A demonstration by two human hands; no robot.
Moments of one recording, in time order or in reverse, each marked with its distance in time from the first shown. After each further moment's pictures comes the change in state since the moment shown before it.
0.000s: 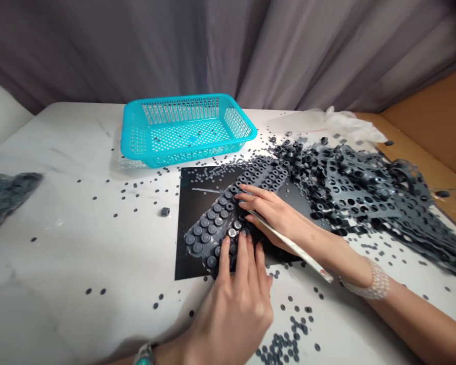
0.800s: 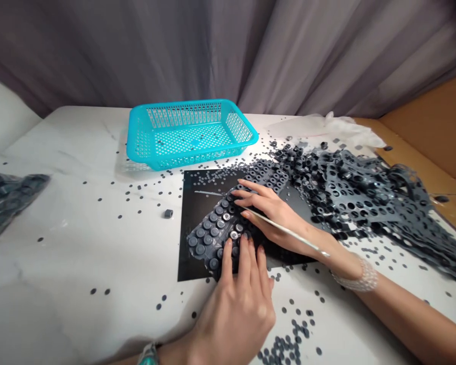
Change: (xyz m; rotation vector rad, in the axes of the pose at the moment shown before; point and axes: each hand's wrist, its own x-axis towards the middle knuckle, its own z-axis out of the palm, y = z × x) left_hand 0.000 0.000 0.001 0.011 -0.001 0.021; right_hand 0.014 -0.003 -0.002 0.092 0.034 0.092
